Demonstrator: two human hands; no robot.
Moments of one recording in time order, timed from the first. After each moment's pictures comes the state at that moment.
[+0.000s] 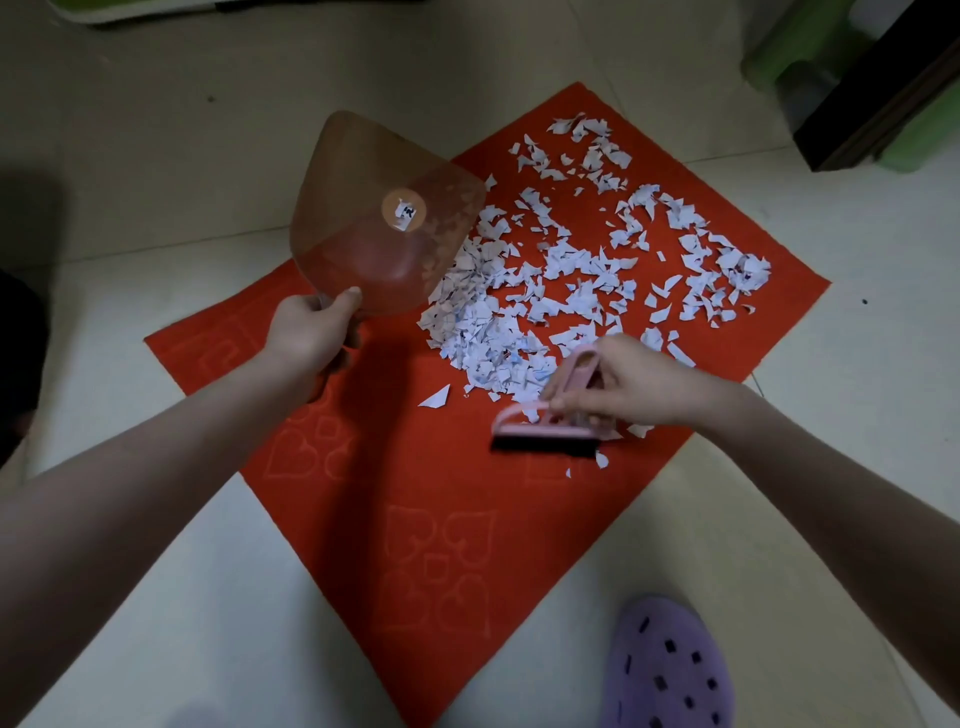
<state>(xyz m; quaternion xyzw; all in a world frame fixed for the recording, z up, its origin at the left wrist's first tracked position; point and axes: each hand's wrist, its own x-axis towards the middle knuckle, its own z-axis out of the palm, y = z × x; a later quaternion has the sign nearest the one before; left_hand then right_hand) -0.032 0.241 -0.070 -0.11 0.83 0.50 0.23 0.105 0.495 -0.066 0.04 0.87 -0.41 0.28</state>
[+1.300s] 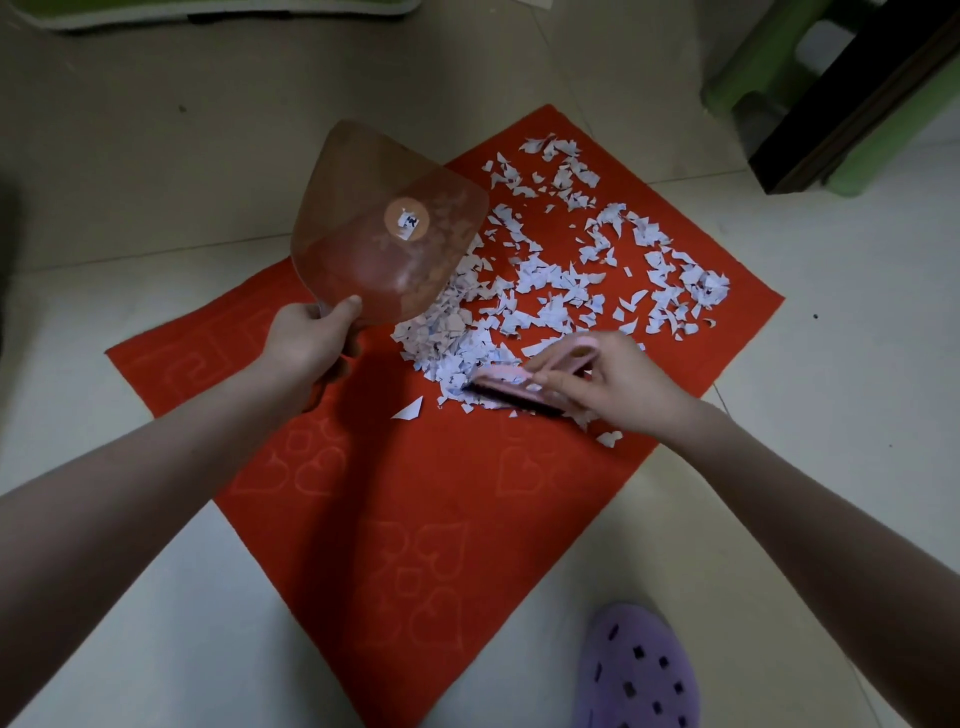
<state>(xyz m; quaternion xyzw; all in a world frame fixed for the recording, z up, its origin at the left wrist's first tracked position) -0.026 0.261 -0.069 -0.10 0.82 0.51 0.24 0.111 0.503 -0.066 0.07 0.90 -0.42 0.11</state>
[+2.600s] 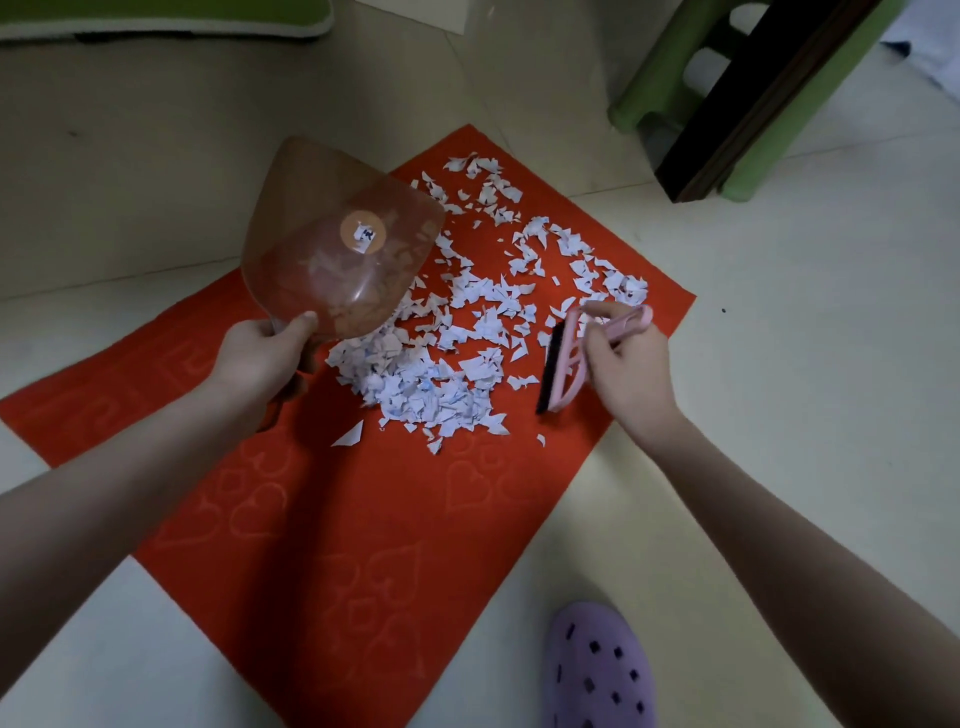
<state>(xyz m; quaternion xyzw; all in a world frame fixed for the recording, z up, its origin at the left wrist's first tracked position) -0.032 0.284 -0.074 -0.07 0.81 0.52 0.25 0.136 0.537 -0.066 0.34 0.87 -0.33 -0.17</state>
